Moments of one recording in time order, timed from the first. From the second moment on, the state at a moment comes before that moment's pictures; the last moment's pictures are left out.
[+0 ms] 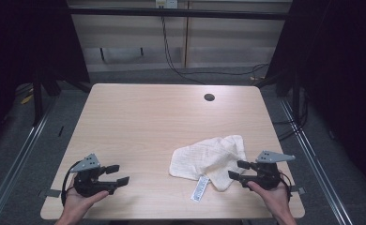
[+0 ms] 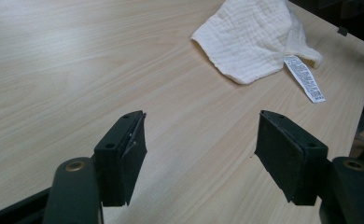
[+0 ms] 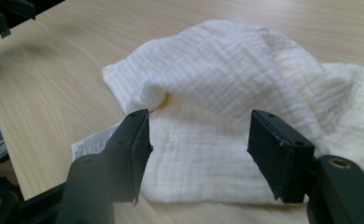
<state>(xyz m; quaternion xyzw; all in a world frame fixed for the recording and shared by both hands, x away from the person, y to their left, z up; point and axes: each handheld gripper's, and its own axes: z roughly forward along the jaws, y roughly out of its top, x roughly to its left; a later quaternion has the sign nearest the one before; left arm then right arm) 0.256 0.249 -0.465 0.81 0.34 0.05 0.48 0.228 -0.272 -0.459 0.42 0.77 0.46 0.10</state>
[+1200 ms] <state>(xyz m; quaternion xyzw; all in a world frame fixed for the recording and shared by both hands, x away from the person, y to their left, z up) 0.257 0.246 -0.465 0.81 0.33 0.05 0.48 0.305 -0.220 -0.487 0.38 0.83 0.39 0.08</state>
